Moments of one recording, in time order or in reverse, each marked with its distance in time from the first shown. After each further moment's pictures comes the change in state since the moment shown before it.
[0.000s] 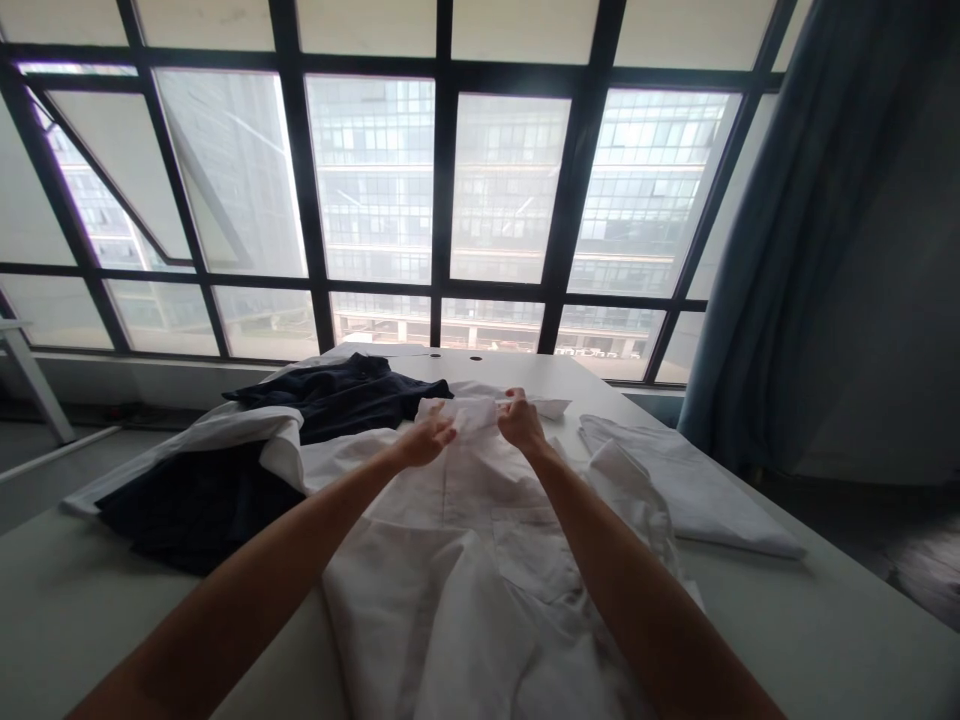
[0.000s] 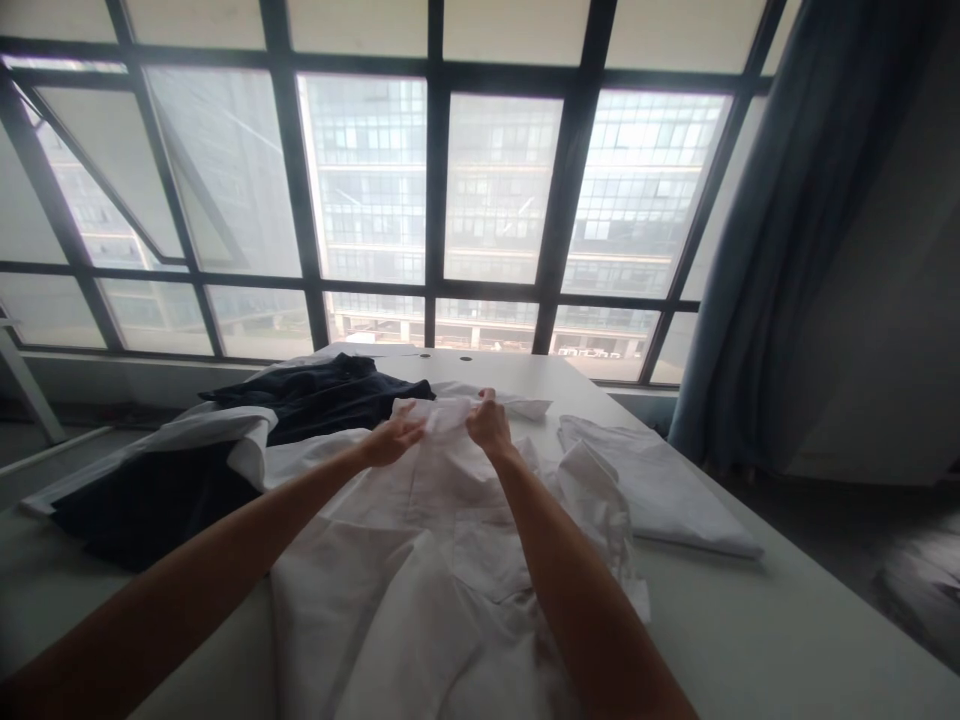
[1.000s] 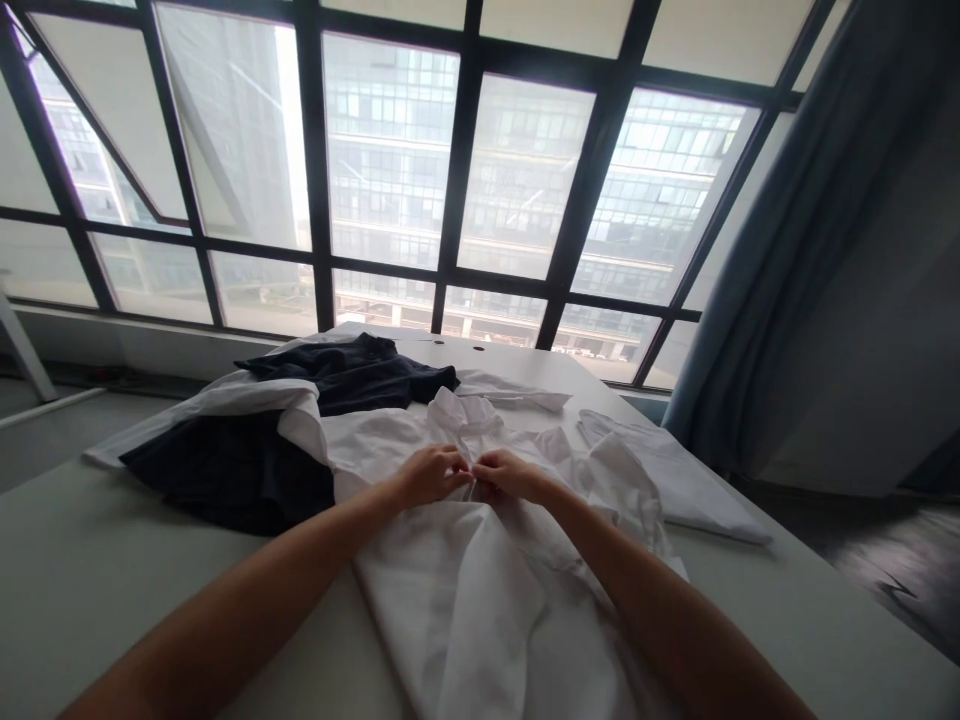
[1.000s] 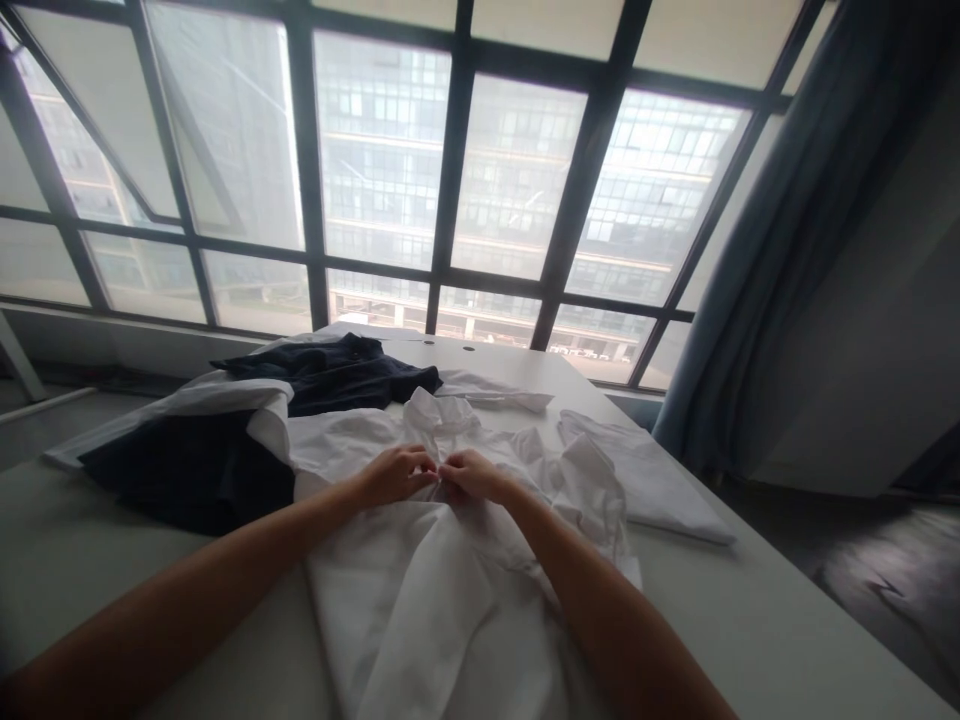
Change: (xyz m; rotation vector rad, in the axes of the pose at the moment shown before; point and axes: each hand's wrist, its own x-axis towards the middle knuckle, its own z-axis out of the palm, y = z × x) left_hand -0.082 -0.014 0.016 0.227 -0.070 0.375; right_hand -0.093 -0.006 0.026 0.543 -0.830 0.084
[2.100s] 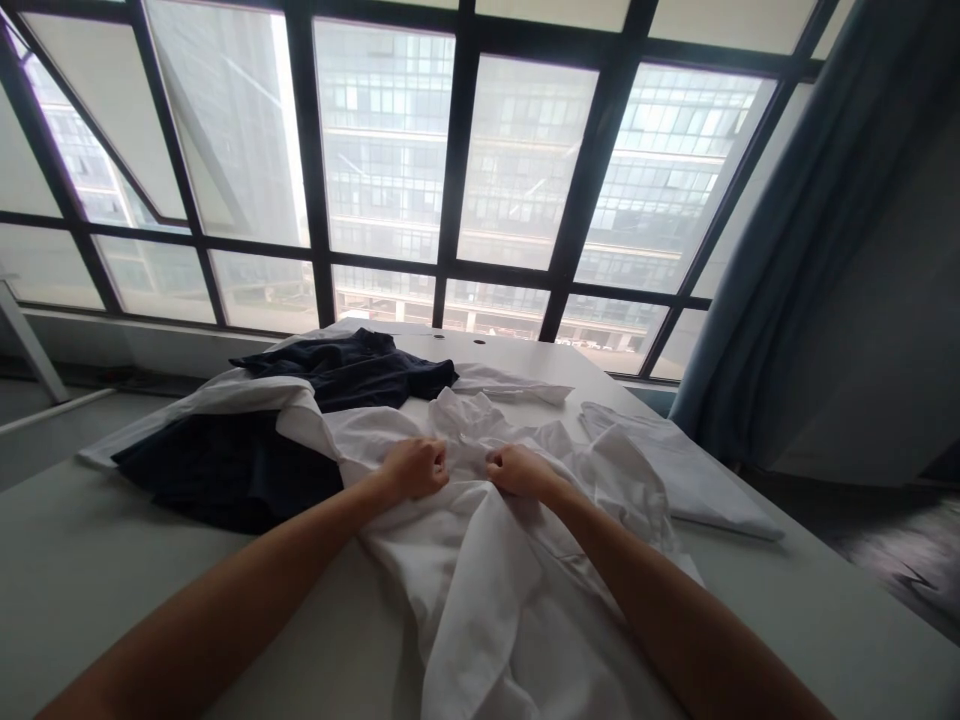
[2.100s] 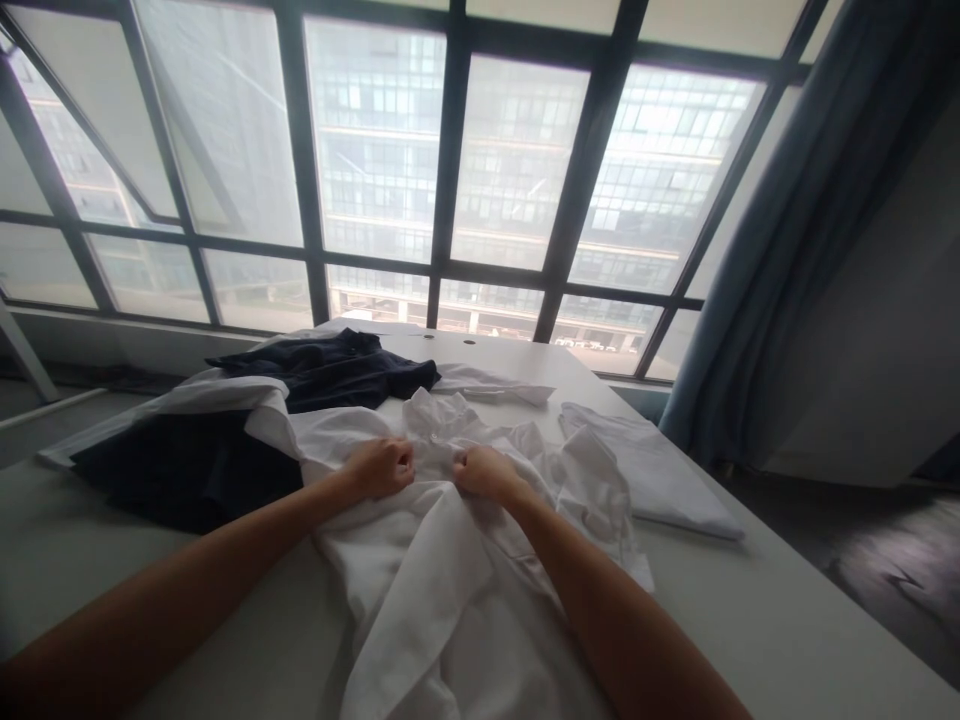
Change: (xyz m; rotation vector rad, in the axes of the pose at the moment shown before) left_hand 0.002 0.012 -0.016 0.213 -0.025 -0.307; right_hand -0.019 -0.007 -0.017 -0.821 0.255 0.020
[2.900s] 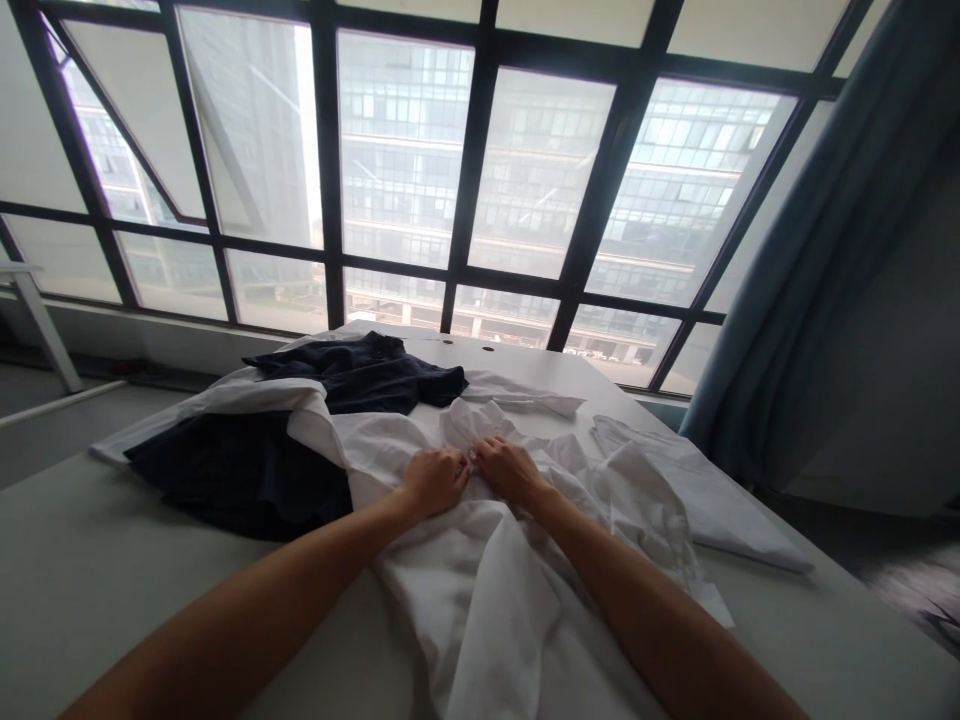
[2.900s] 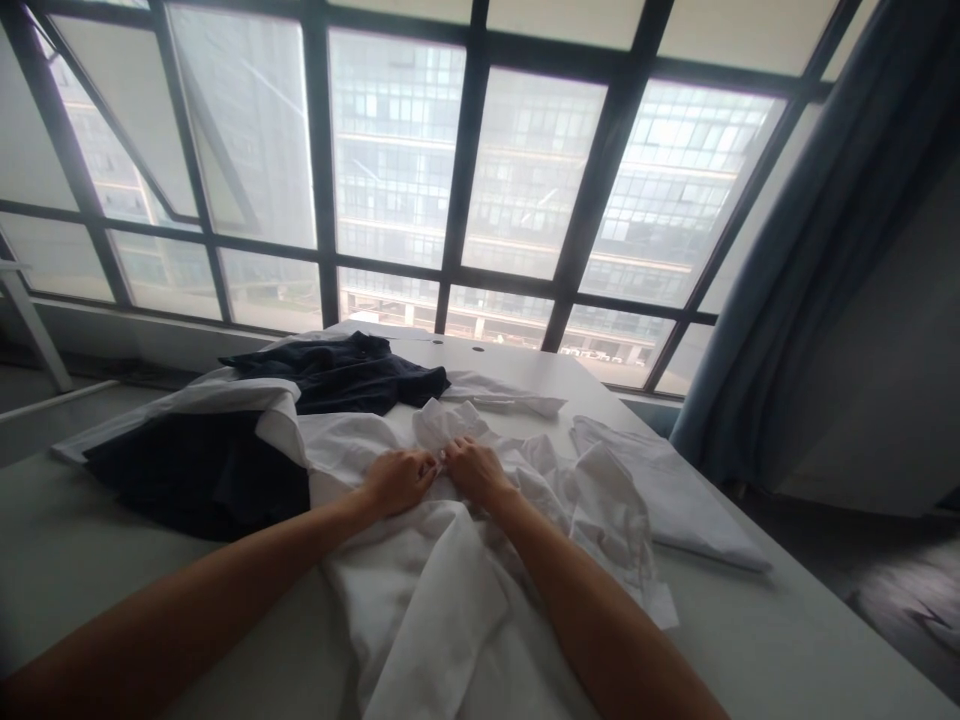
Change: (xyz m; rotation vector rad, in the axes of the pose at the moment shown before) left_hand 0.000 0.014 0.013 -0.055 0.018 -0.075; right_hand 0.034 -0.015 0.023 -0.305 0.232 -0.350
